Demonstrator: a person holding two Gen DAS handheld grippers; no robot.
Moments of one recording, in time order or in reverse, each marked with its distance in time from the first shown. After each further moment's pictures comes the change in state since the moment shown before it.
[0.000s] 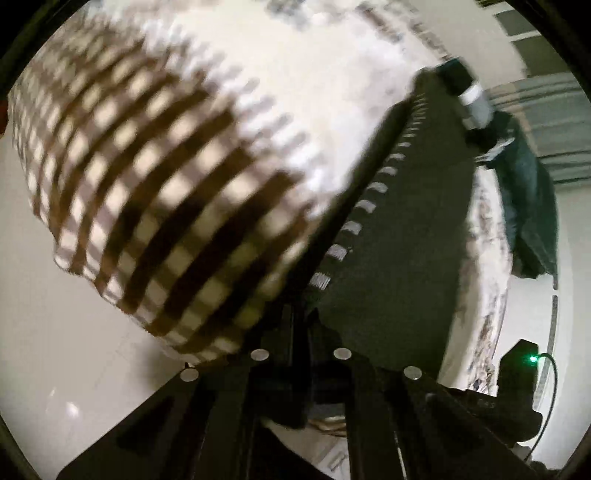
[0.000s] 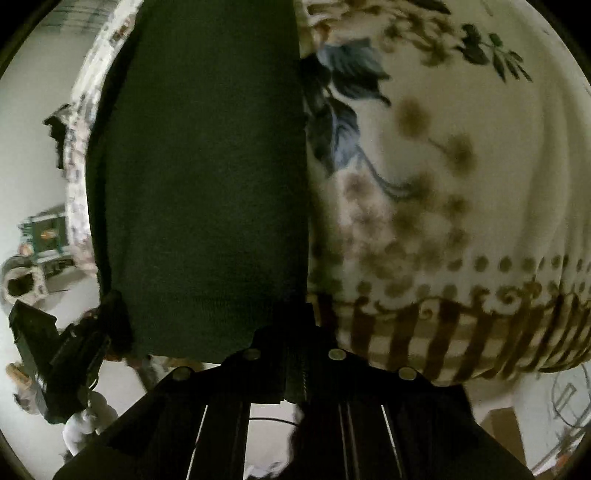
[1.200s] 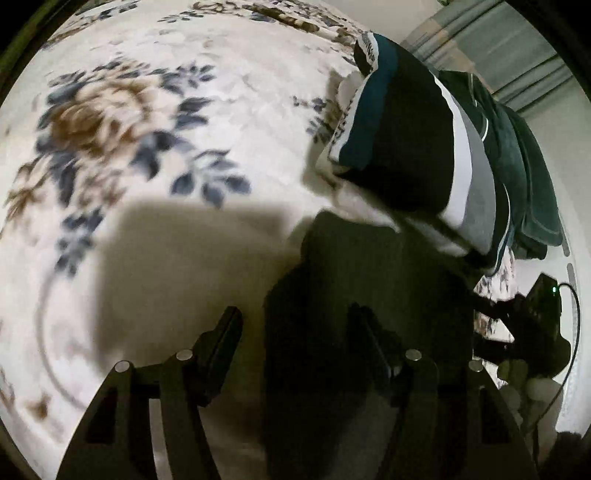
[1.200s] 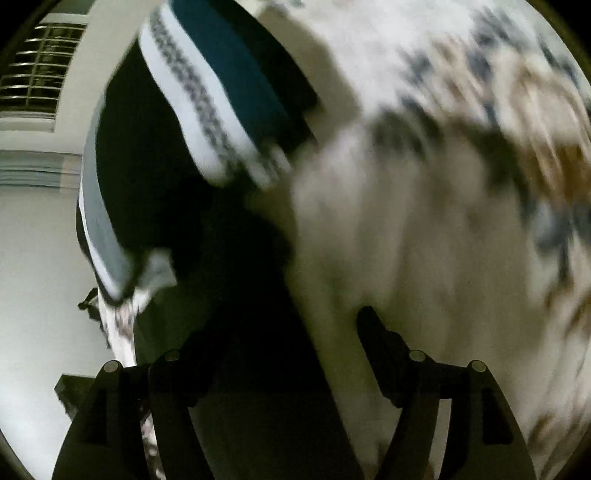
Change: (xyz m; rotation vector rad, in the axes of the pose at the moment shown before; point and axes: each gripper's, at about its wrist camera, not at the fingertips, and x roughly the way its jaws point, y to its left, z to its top) left arm 0.156 -0.270 0.361 0.499 -0.047 -0.062; right arm -0.118 0.010 0.450 0.240 -0.466 0.263
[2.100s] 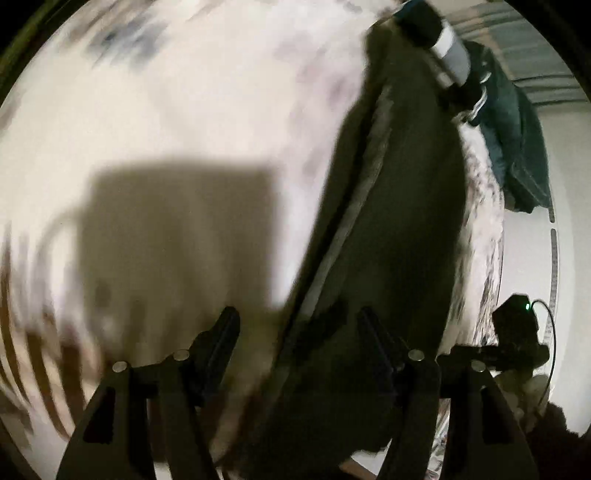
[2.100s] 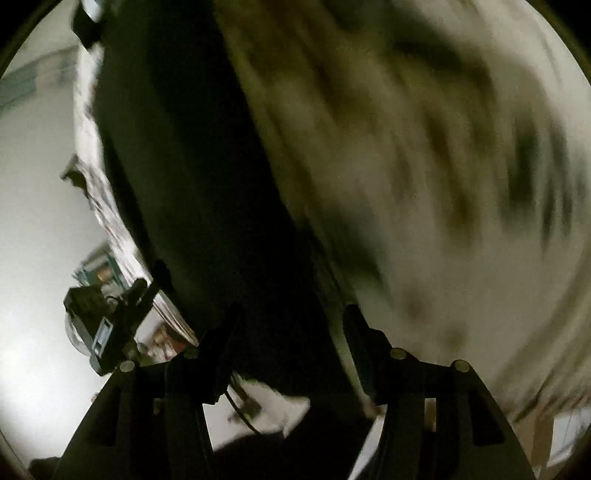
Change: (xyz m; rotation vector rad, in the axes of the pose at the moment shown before) left arm -0.153 0.065 -0.313 -0.242 0.249 -0.026; right arm -0.063 -0.061 -0.357 0.056 0.682 -0.053
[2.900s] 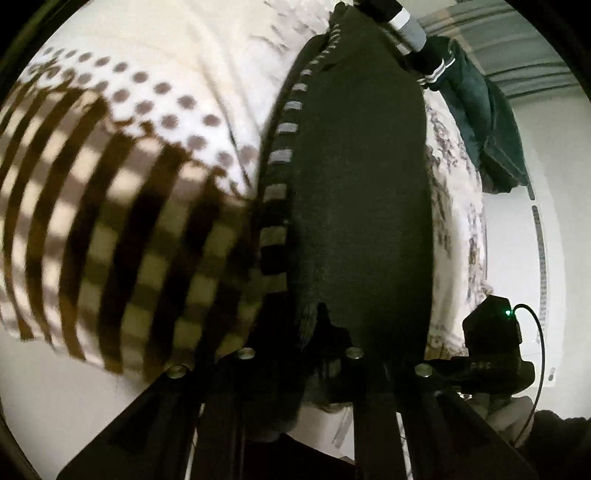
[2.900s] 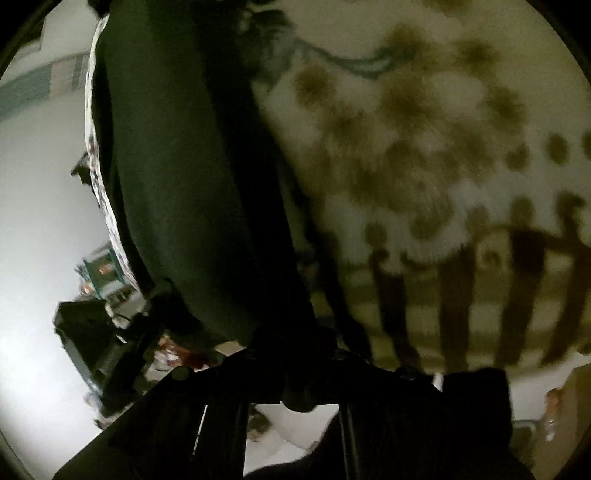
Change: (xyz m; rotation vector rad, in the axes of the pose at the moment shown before) left arm -0.001 -0.015 -0.117 0.046 -0.099 -0.083; right arm 0.128 0.047 -0.108 -0.033 -0.129 0.057
